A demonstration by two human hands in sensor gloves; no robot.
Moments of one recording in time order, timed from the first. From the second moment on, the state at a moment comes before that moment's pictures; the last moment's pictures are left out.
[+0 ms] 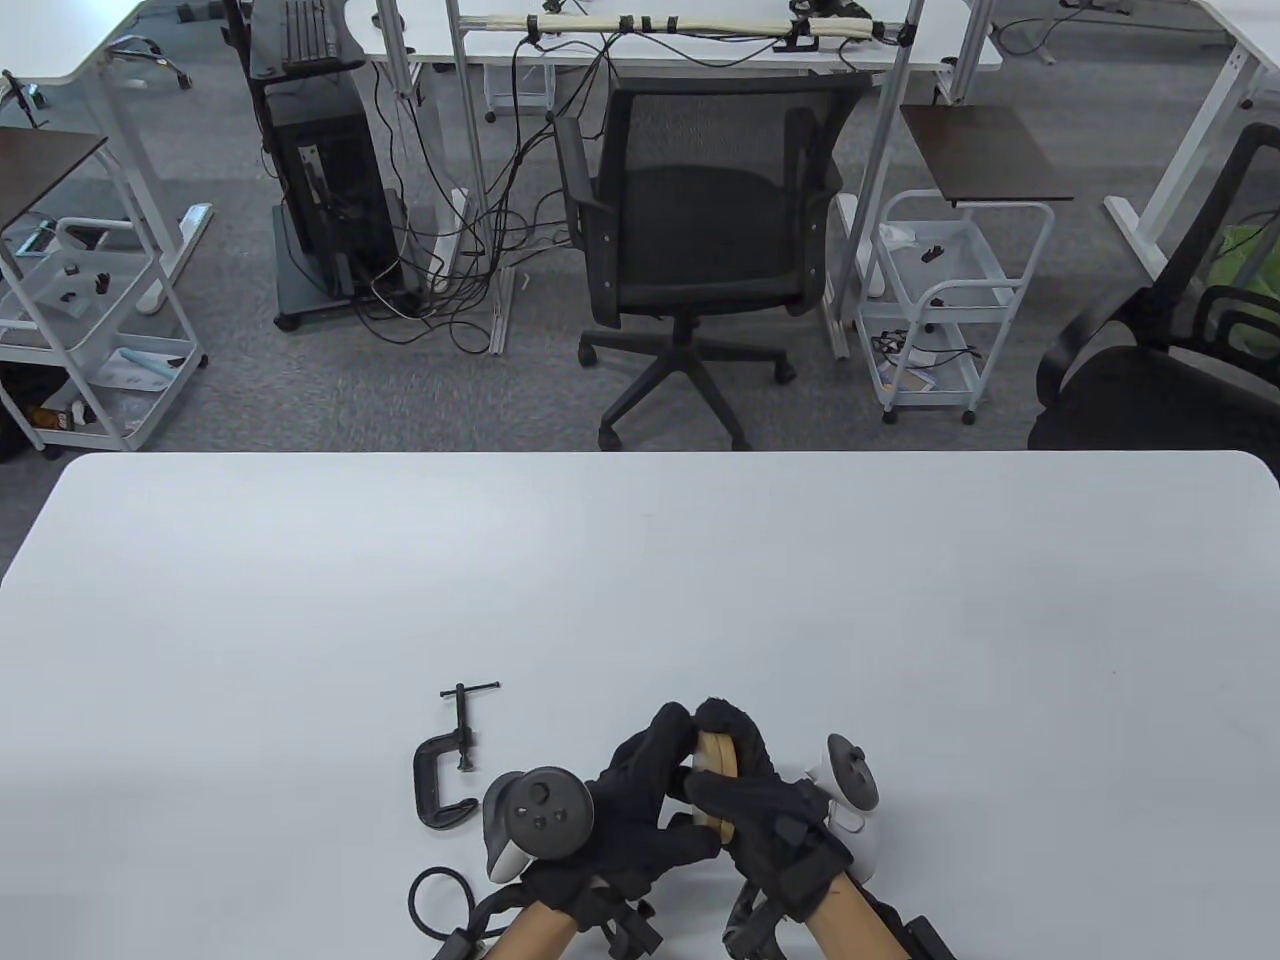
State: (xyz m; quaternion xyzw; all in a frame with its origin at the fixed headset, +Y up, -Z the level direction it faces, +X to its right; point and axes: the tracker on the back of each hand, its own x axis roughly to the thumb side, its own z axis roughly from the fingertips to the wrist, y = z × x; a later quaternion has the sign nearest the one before) left_hand -0.081 -0.772 -0.304 0.03 -0.29 0.47 0.83; right_hand 0.114 -0.794 -0.315 0.16 0.23 0.56 0.78
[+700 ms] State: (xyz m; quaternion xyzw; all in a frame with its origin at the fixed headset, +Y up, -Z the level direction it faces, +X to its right) left_hand -0.079 -0.773 -0.308 0.01 -0.31 0.47 0.83; right_hand 0.114 -0.801 -0.312 0.13 0.21 0.56 0.79
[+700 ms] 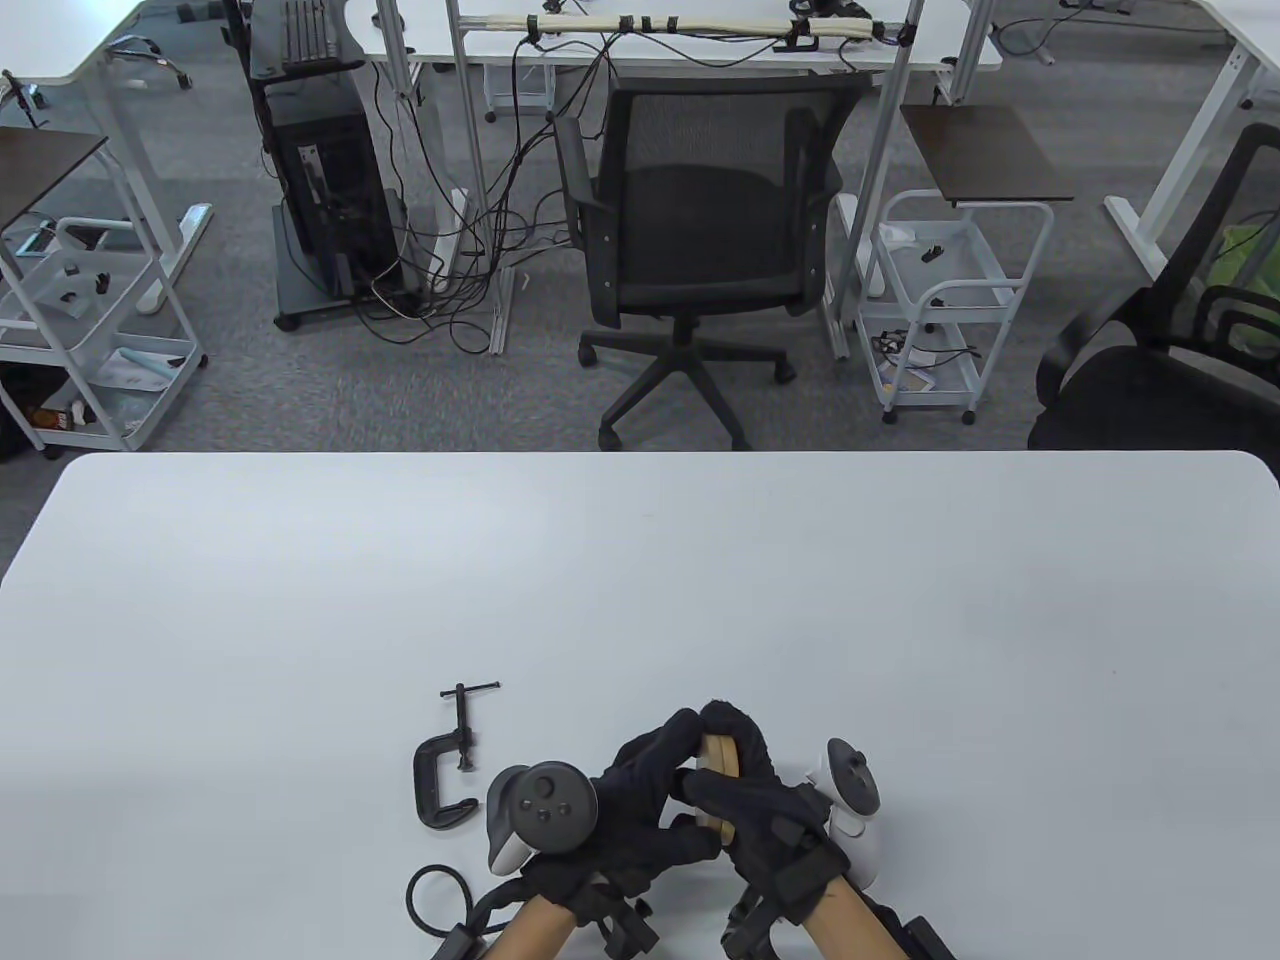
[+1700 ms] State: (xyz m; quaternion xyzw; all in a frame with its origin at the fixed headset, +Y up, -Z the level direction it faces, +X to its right) left_hand -0.197 -0.721 -0.387 -0.06 -0.03 0.08 0.99; right_hand 0.137 -0.795 -0.316 0.14 0.13 0.59 0.79
